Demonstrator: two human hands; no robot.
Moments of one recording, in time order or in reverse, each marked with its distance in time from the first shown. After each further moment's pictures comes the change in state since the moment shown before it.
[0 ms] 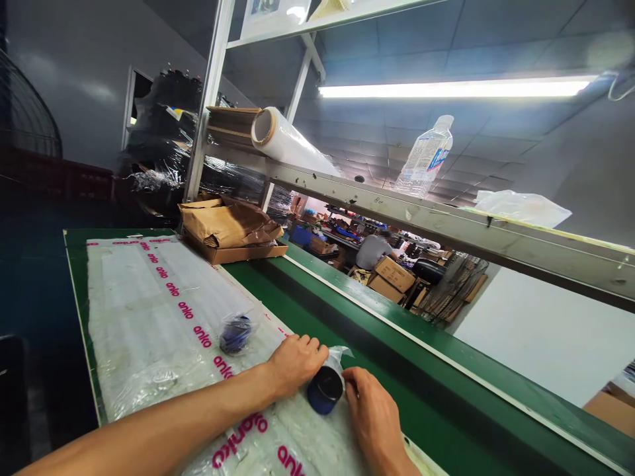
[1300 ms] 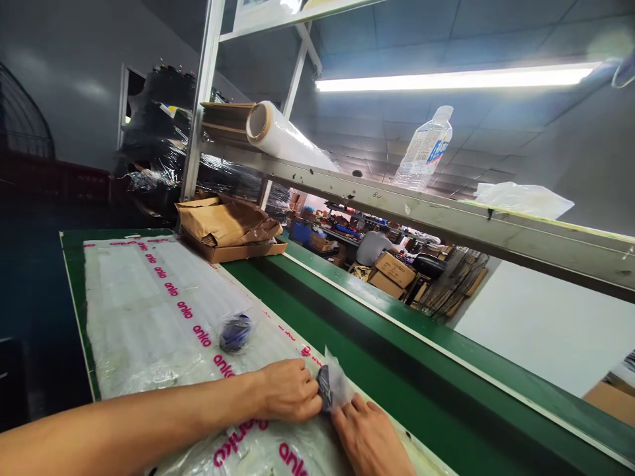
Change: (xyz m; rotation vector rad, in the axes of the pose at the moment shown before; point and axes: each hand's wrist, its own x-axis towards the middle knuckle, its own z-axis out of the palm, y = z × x) left_hand -0.031 -0.003 0.002 -0.028 0.260 0.557; right_hand -0.027 -0.005 0.005 -0.403 -0.139 -0.583
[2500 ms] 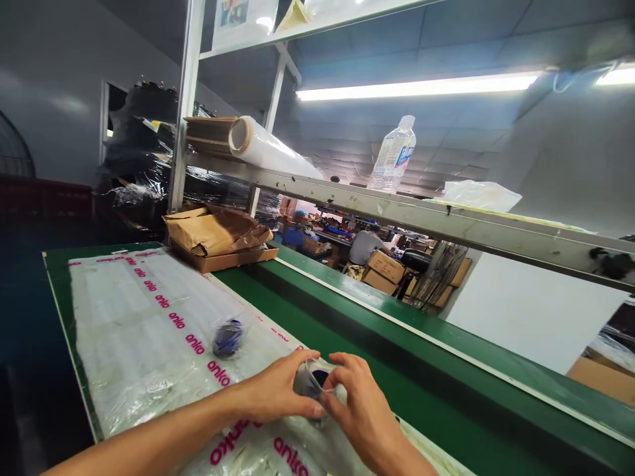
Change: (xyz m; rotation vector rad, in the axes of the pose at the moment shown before) left_hand 0.007 0.010 -0.039 -1.306 -0.041 -0.973; right_hand 0.018 -0.006 -0.061 0.596 0.166 0.409
